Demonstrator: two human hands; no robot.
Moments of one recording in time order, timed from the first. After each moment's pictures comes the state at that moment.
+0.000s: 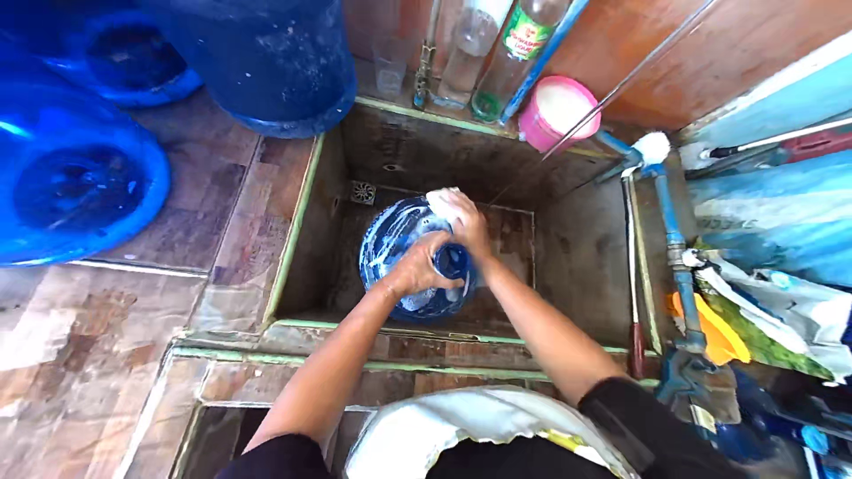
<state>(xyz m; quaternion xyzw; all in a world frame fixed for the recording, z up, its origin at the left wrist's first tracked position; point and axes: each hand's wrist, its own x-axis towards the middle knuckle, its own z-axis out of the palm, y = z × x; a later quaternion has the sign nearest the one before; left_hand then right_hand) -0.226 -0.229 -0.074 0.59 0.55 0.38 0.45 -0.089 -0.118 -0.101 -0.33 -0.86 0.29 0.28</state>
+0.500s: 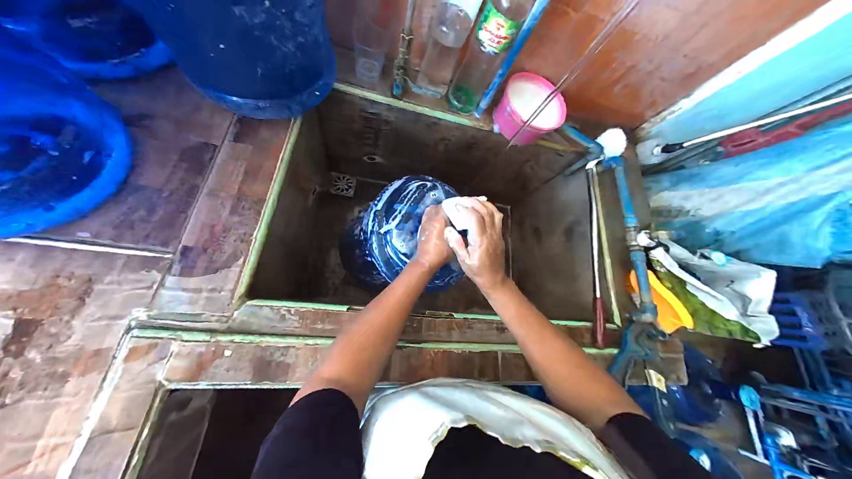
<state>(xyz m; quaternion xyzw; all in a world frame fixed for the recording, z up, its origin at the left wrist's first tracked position) -0.142 -0.198 -0.084 0.55 0.62 0.49 0.27 -0.029 -0.177 -0.056 -0.34 -0.87 0.07 0.36</state>
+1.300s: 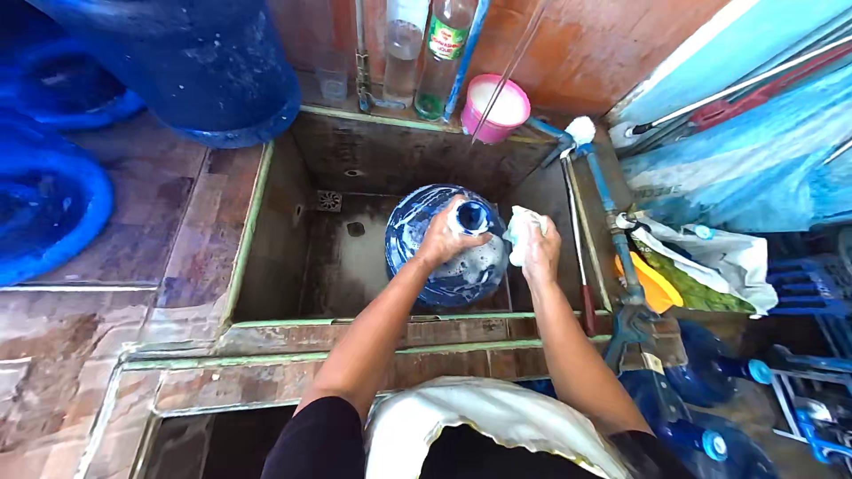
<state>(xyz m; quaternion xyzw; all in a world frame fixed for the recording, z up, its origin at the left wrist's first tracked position) -0.114 -0.174 -0.042 0.55 0.50 0.52 0.42 0.077 -0.144 -0.034 -0.59 -0.55 0.36 0.46</state>
